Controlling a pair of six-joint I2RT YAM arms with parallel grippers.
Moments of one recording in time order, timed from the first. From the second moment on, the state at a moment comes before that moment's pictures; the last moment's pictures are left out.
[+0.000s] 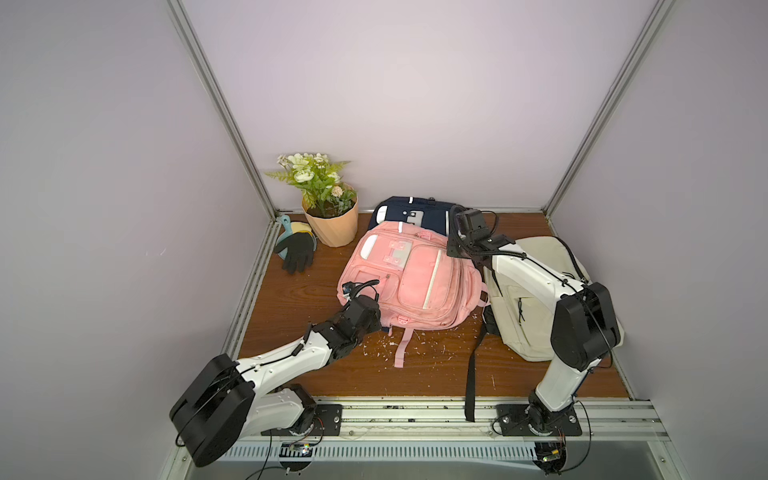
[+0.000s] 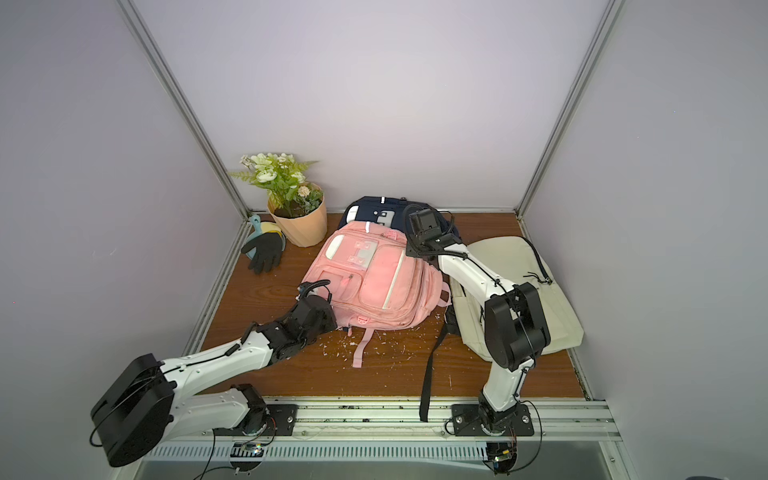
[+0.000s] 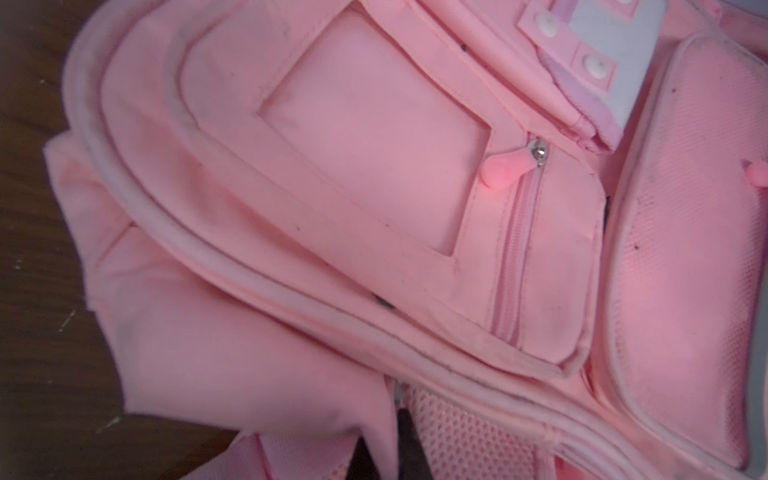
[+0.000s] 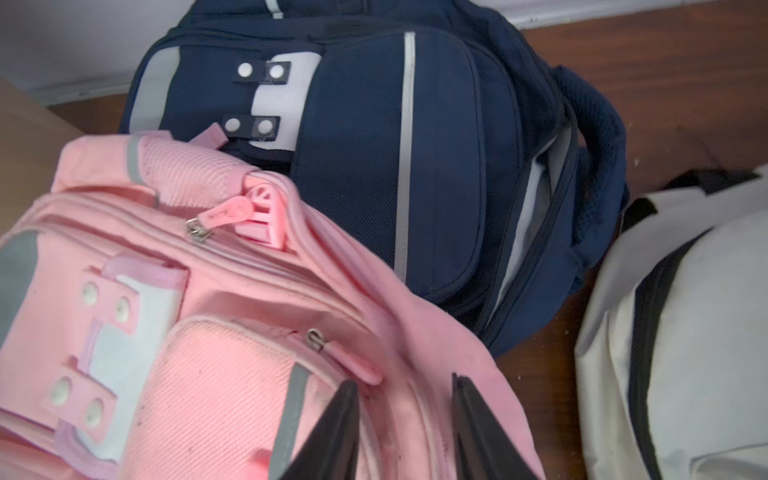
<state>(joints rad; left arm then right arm) -0.72 1.21 0.51 -0.10 -0.29 -0.90 0.47 1.75 1.41 -0.35 0.31 0.41</state>
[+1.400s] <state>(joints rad) -0.73 1.26 0.55 -0.01 -0.18 -1.05 1.18 1.64 0.82 0.21 0.49 0.71</state>
